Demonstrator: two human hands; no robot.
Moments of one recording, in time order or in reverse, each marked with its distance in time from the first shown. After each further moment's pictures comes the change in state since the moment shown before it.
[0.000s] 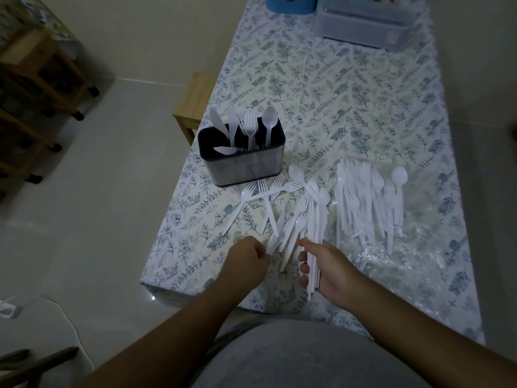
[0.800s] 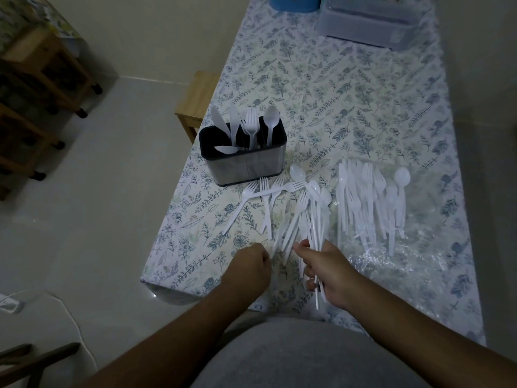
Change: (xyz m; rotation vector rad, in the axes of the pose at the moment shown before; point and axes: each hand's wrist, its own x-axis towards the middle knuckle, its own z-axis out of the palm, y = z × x) left_hand -0.010 0.000 0.007 0.180 -0.004 0.179; right_hand 0.004 0.000 0.002 -0.230 0.083 -0.059
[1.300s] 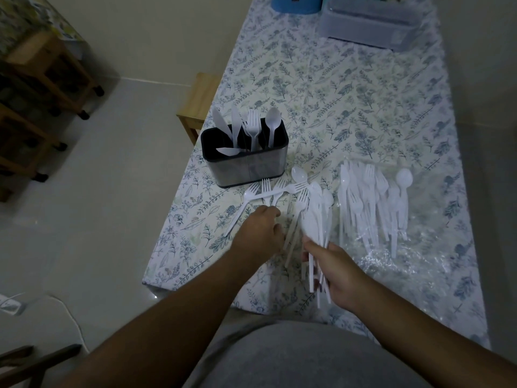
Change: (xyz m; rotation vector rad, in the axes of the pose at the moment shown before) left_hand 0.053 0.022 -0.019 -0.010 0.145 0.234; right_hand -0.003 -0.006 -0.005 0.058 -0.005 0.017
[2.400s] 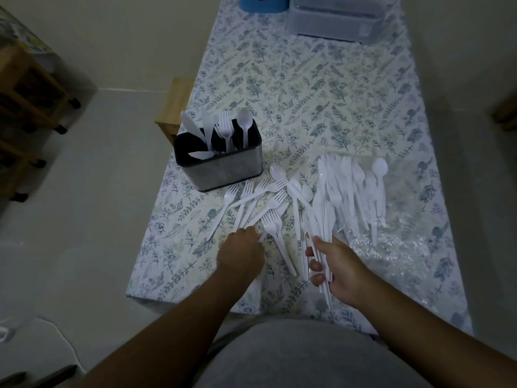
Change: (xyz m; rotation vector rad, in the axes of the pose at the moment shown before) left_hand -0.021 0.003 0.019 0.292 -0.128 -0.171; right_hand 0.003 0.007 -0.038 0.221 0.052 0.024
